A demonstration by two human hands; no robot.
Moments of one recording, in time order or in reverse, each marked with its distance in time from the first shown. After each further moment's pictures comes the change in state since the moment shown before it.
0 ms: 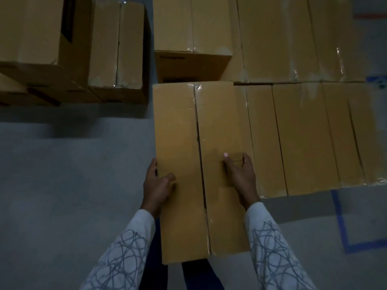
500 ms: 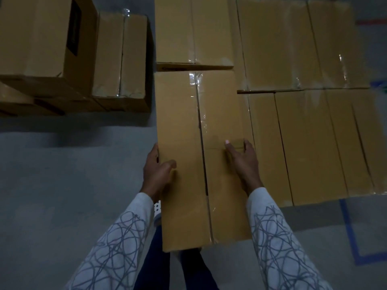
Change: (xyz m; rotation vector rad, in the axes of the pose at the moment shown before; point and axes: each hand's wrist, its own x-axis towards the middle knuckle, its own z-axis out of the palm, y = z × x) left_hand 0.052 0.045 0.002 0.091 0.000 0.136; right_hand 0.051 -0.047 0.008 -0.048 0.017 -0.057
